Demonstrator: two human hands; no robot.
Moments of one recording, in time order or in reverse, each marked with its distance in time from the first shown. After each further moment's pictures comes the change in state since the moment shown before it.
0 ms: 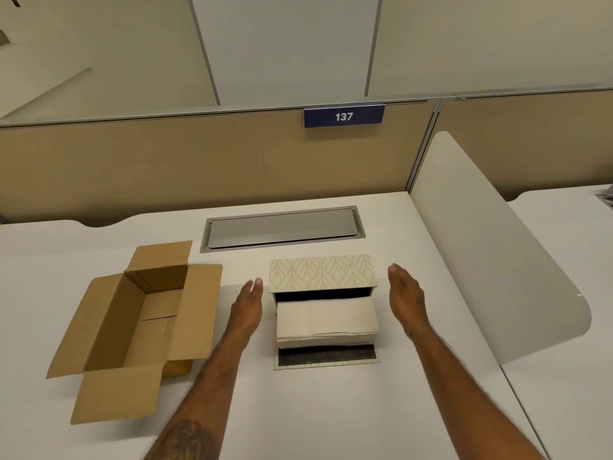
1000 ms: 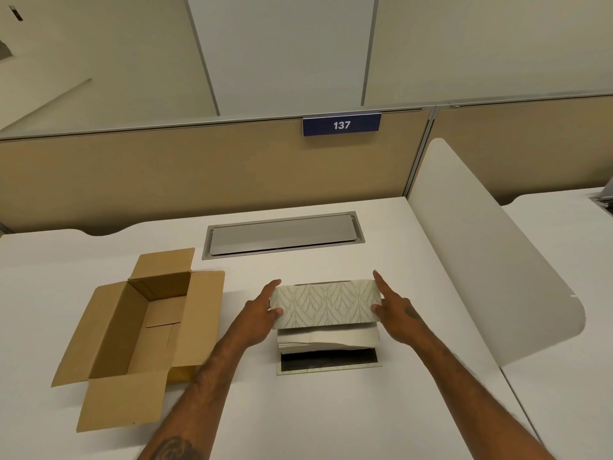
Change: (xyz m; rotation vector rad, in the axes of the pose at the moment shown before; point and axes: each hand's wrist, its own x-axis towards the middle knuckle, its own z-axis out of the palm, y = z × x) left_hand -0.011 0.012 -0.013 0.327 -0.315 0.275; right_hand -0.024 -0.008 -0.009 -0.340 -0.425 -0.127
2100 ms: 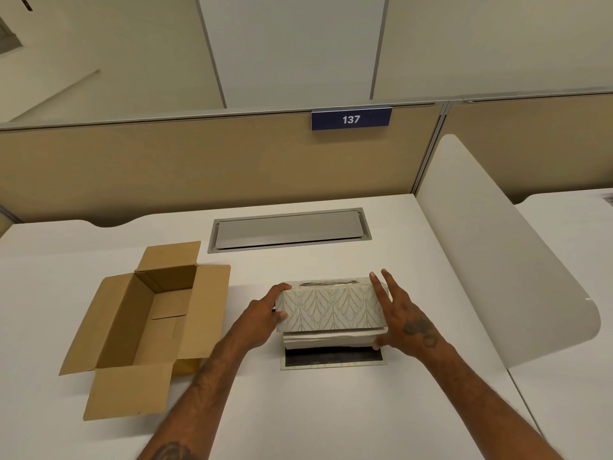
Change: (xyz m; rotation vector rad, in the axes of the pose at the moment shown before) left_hand -0.005 -0.011 0.002 0.080 -0.029 0.030; right_hand 0.008 0.037 0.012 -0.606 0.114 -0.377
